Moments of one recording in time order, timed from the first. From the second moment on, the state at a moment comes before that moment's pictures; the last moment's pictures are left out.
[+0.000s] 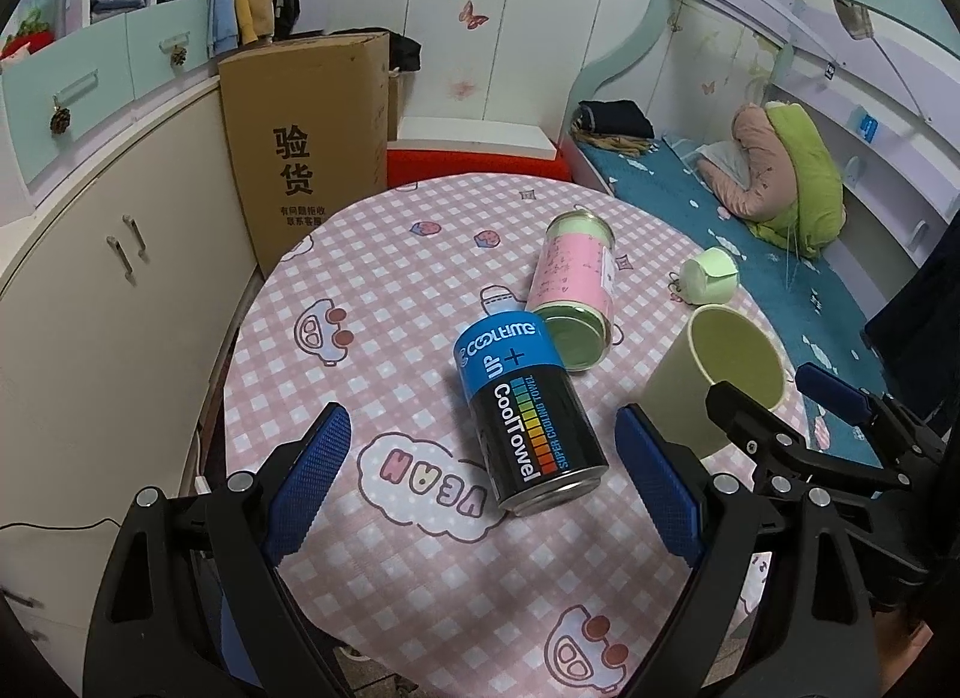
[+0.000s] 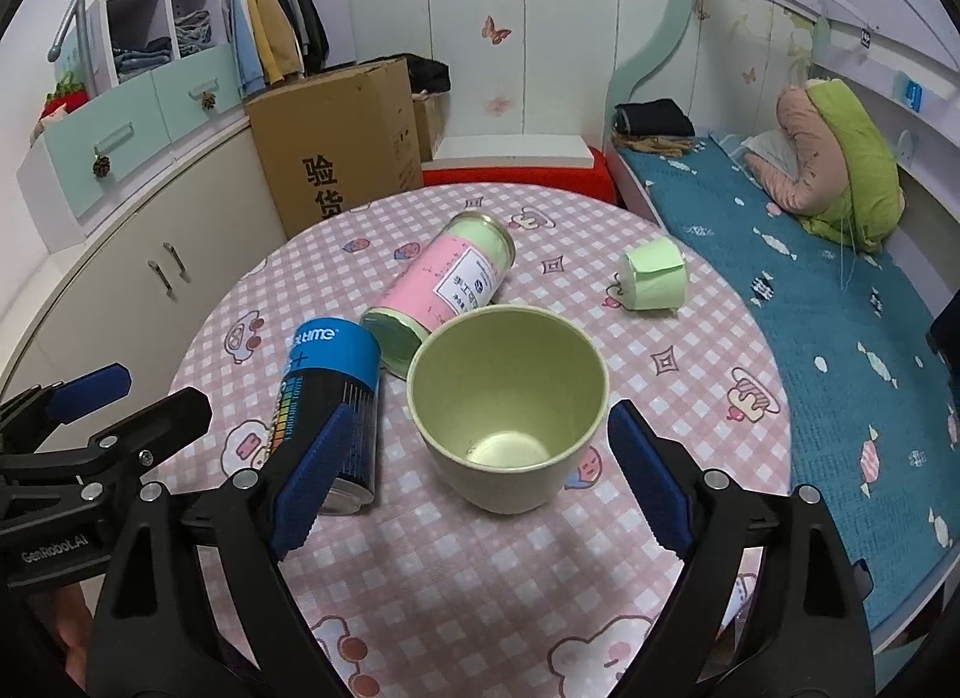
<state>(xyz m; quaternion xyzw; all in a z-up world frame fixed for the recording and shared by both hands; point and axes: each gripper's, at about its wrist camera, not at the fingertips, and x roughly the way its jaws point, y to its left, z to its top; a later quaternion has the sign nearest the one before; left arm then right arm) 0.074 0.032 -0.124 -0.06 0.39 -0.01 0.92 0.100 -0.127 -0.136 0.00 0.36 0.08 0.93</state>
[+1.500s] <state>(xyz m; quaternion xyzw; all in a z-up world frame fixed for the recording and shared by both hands) -0.039 0.032 -0.031 -0.03 0.23 0.00 0.97 -0.051 -0.129 -0.013 -0.01 0.20 0.05 0.98</state>
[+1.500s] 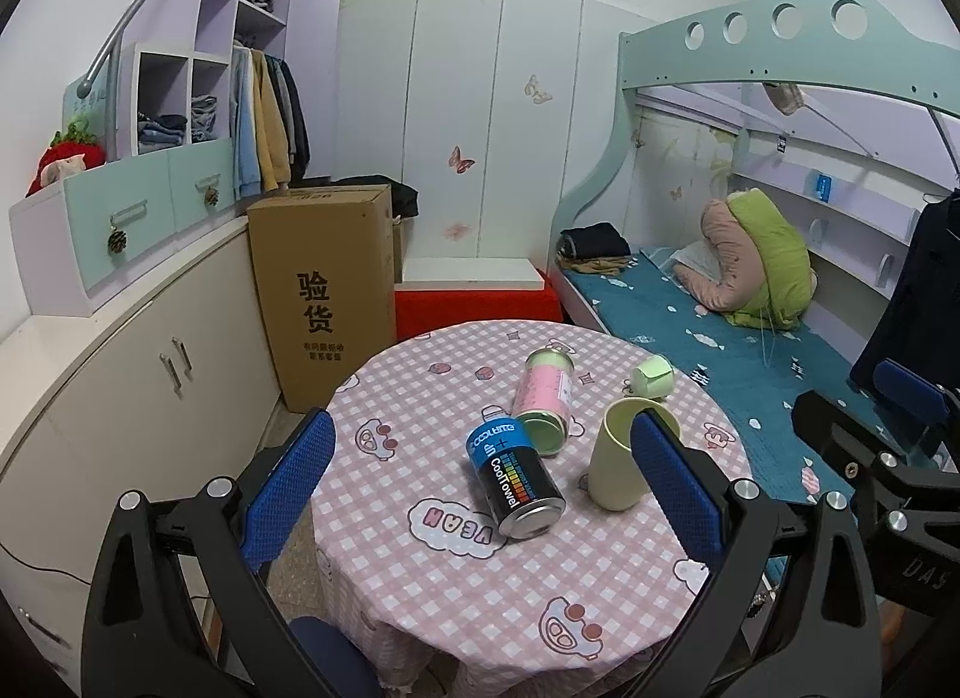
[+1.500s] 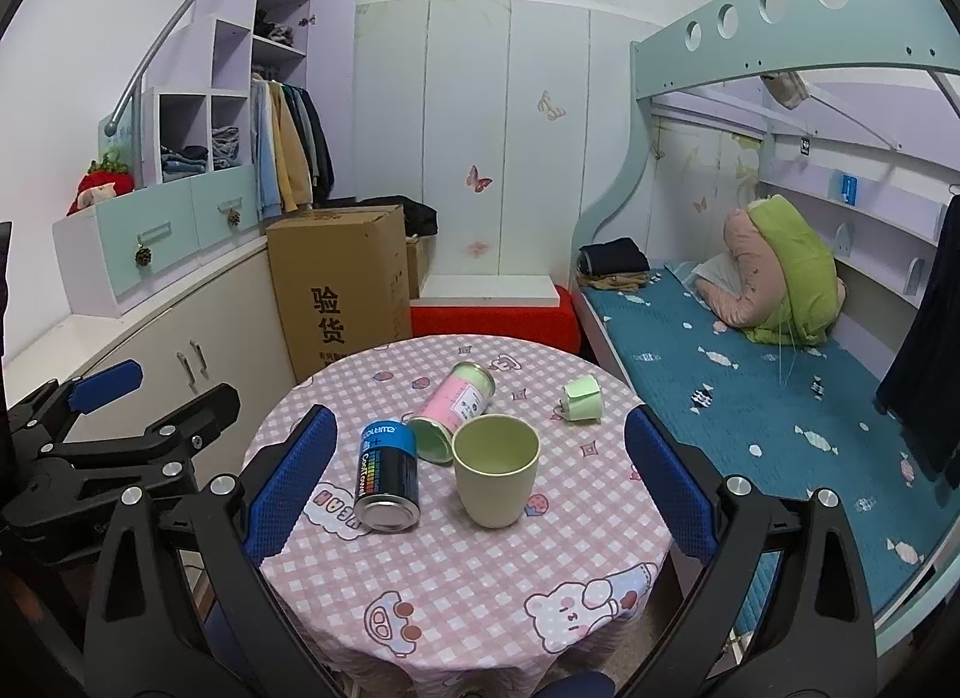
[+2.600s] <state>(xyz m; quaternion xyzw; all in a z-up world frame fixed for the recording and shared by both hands) -0.025 0.026 -0.032 -0.02 0.23 0.00 0.97 -0.042 -0.130 -0.019 -0.01 0.21 0.05 0.98</state>
